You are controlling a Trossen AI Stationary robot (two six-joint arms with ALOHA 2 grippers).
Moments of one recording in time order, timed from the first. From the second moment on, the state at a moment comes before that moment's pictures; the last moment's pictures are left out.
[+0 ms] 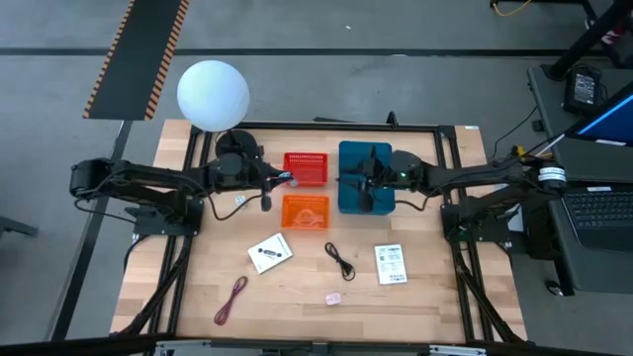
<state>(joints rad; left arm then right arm) 0.22 1.10 0.45 0.39 -0.06 0.12 -0.18 1.29 0.62 0.46 0.02 -0.05</state>
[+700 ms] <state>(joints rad) 0.22 1.45 0.98 -0.18 -0.24 0.28 -0.18 1.23 0.55 0.50 0.03 -0.04</state>
